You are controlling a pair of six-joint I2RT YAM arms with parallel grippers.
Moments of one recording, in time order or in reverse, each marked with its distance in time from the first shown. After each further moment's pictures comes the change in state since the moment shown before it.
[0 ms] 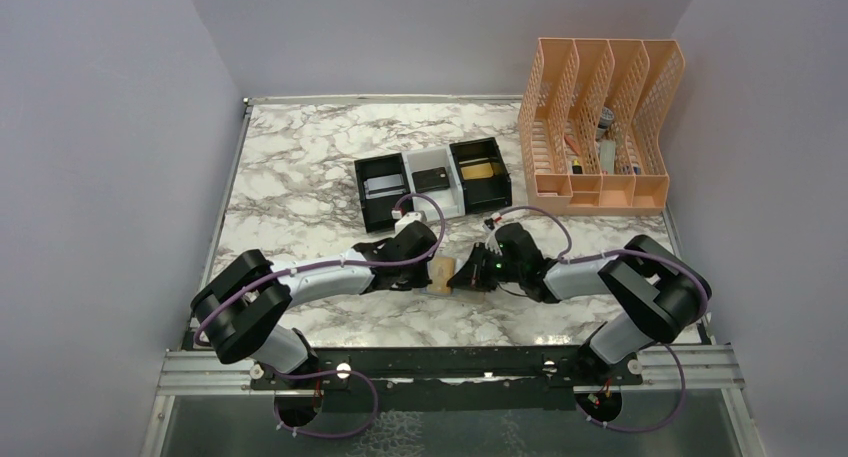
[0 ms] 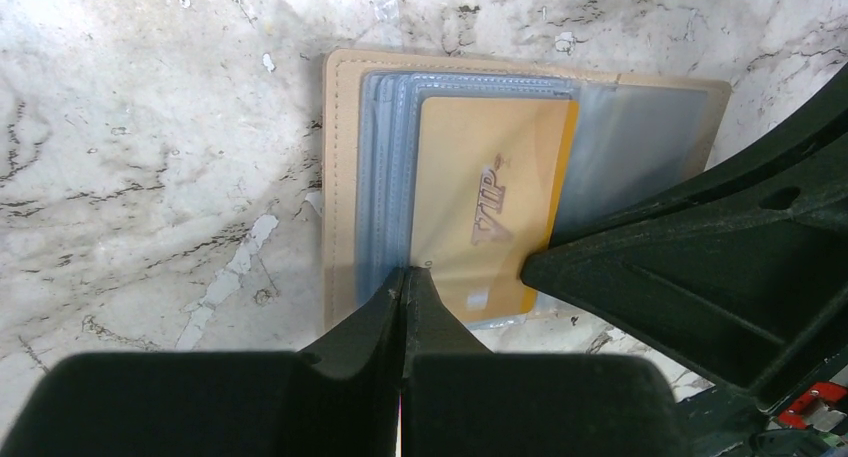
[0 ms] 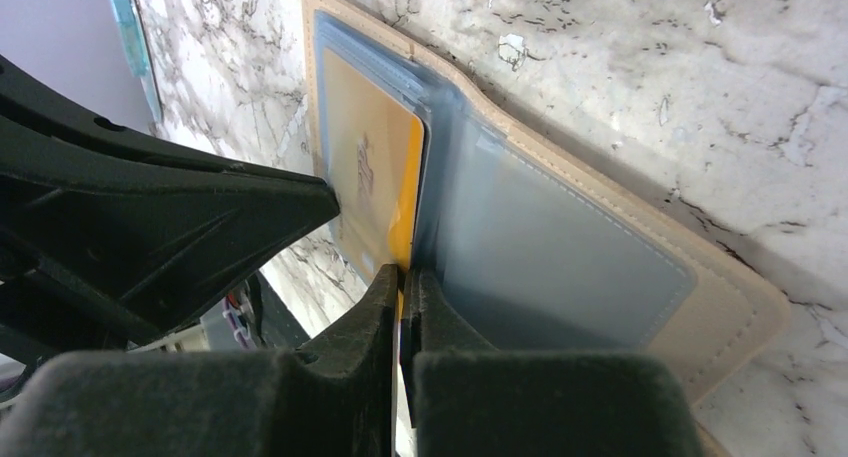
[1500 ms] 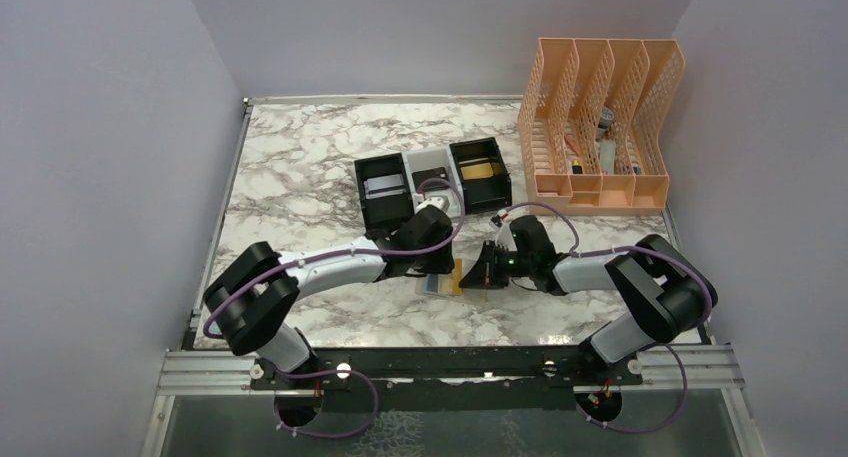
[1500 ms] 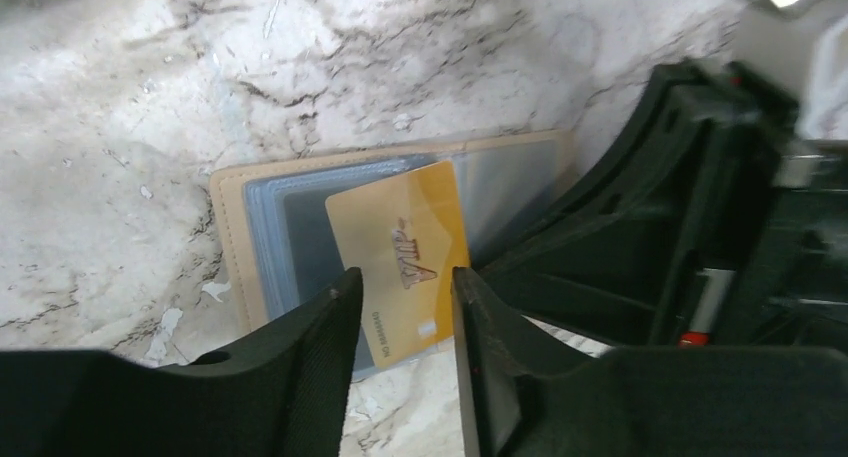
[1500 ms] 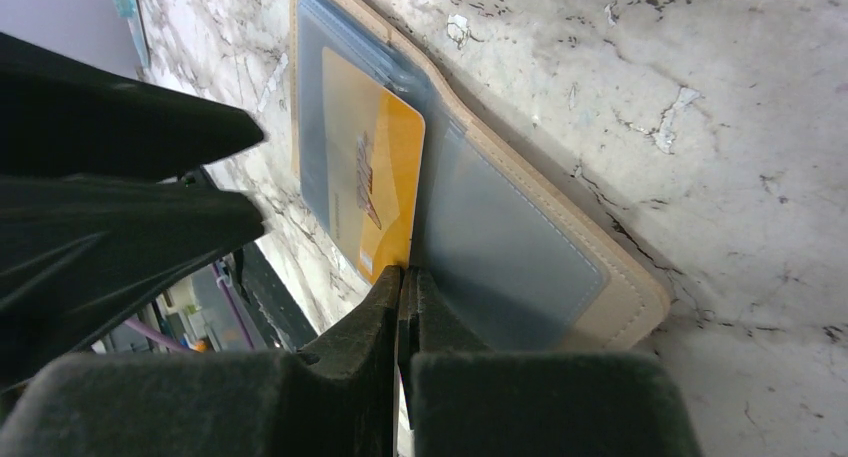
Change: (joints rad) left arm -0.010 0.028 0.152 0.021 0.029 0.114; right arm -0.149 -0.016 -0.002 -0.094 -0.208 -0.182
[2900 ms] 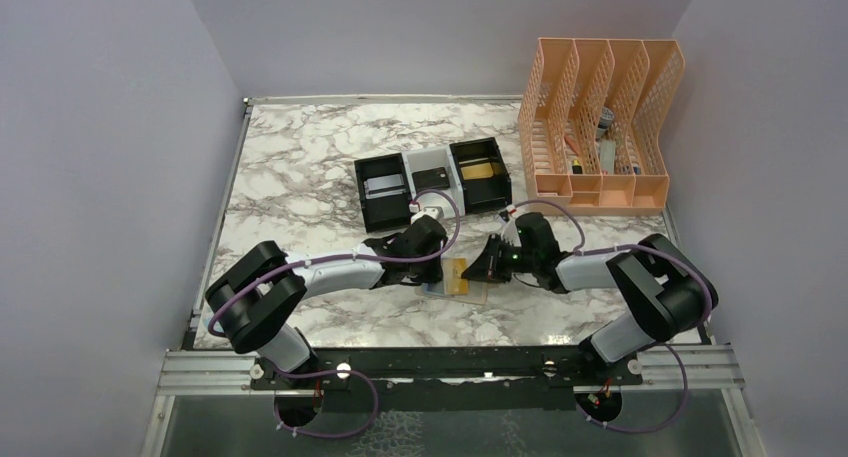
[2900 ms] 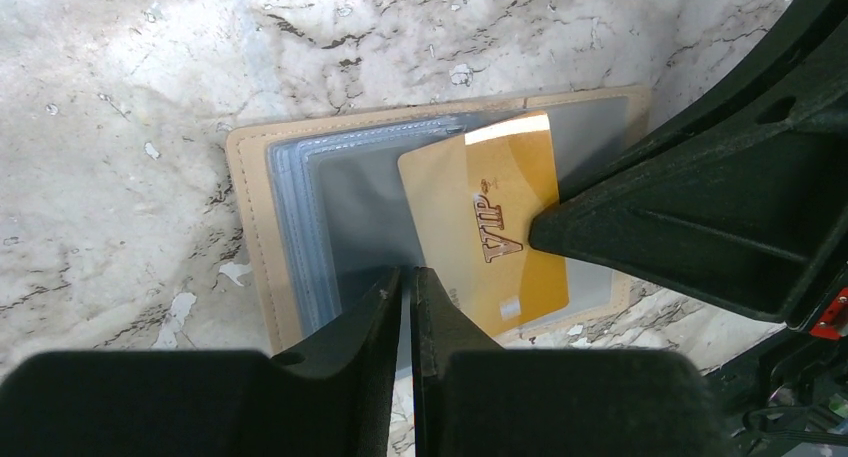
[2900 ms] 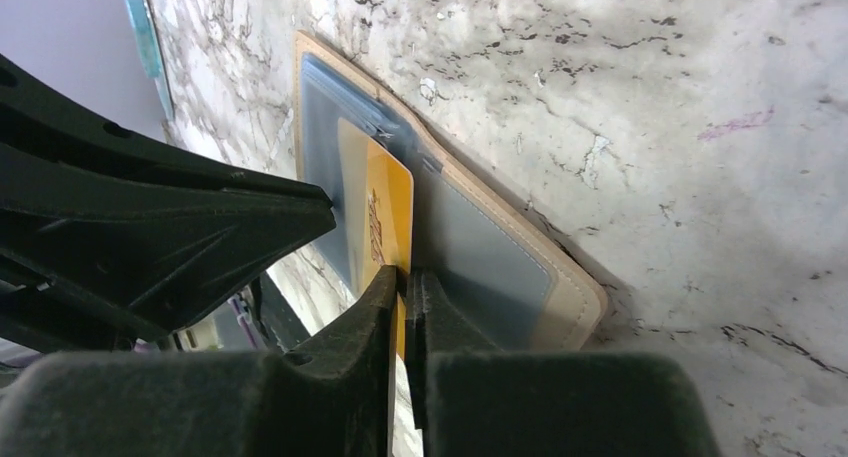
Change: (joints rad) left arm 0.001 0.048 -0.089 0.061 0.020 -0.008; right arm -0.051 -0.002 -0.003 0.034 0.043 0.055
